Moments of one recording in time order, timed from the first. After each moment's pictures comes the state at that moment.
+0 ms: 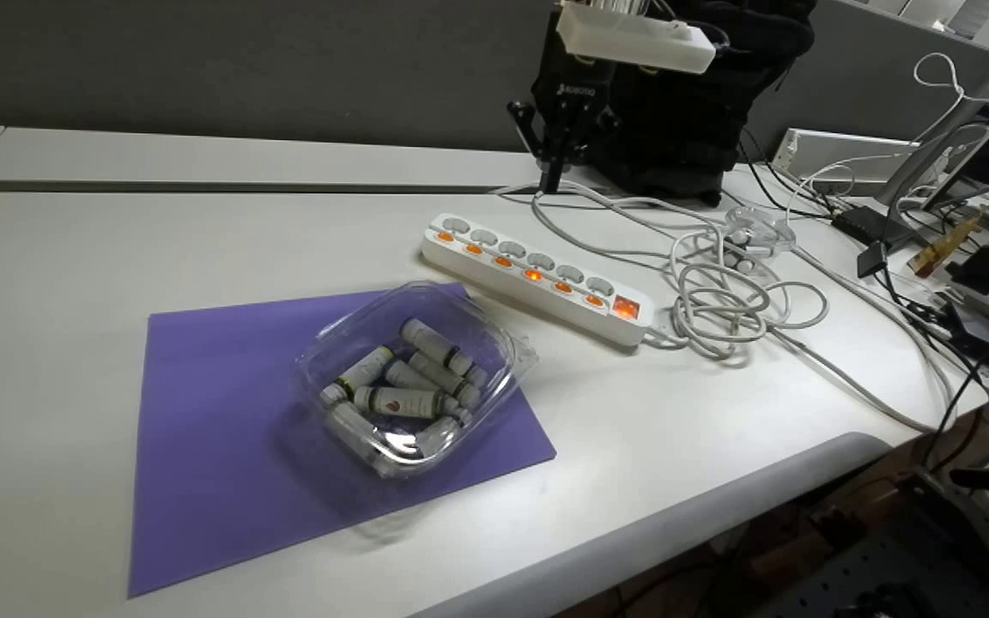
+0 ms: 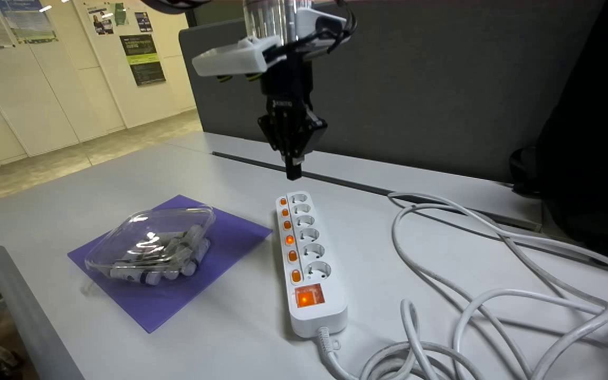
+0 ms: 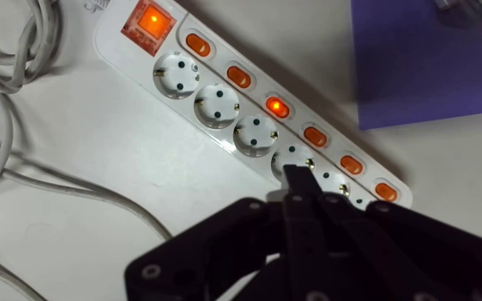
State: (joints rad) arm -0.03 0.42 -0.02 -1.98 -0.02 2.32 0.12
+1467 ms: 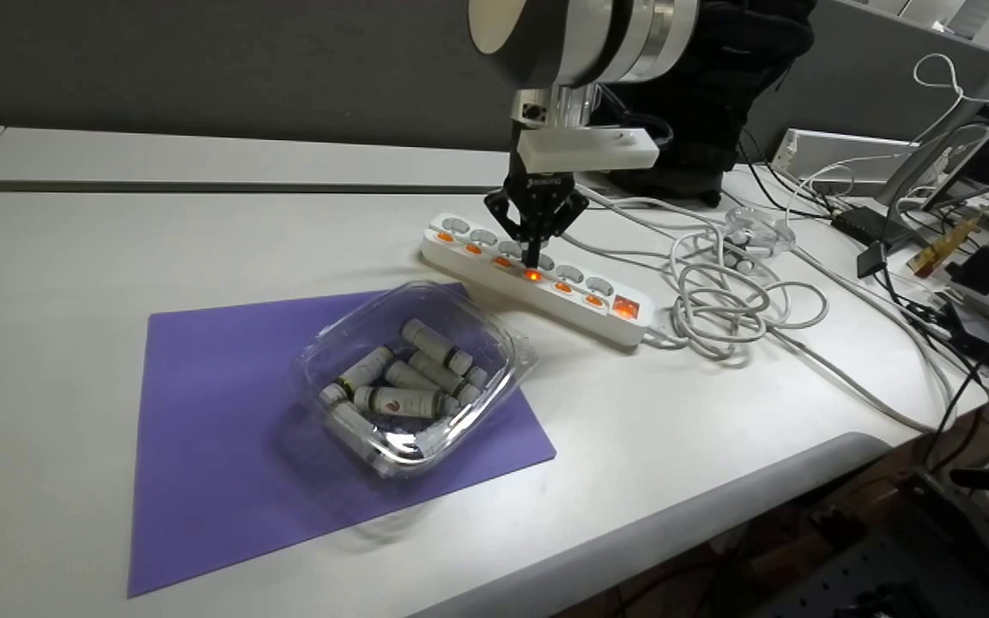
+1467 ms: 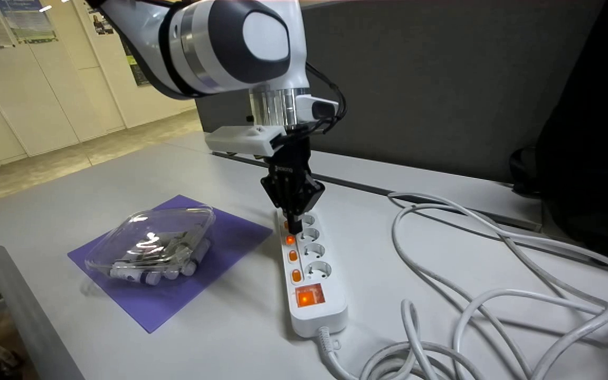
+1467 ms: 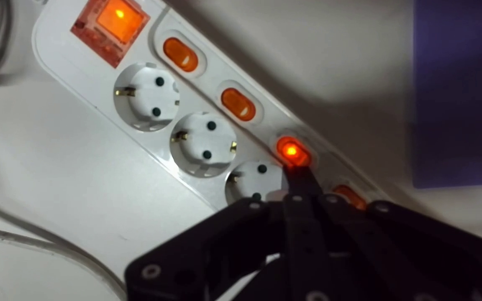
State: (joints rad) arm 0.05 0.61 -0.08 -1.95 -0.08 2.43 0.16
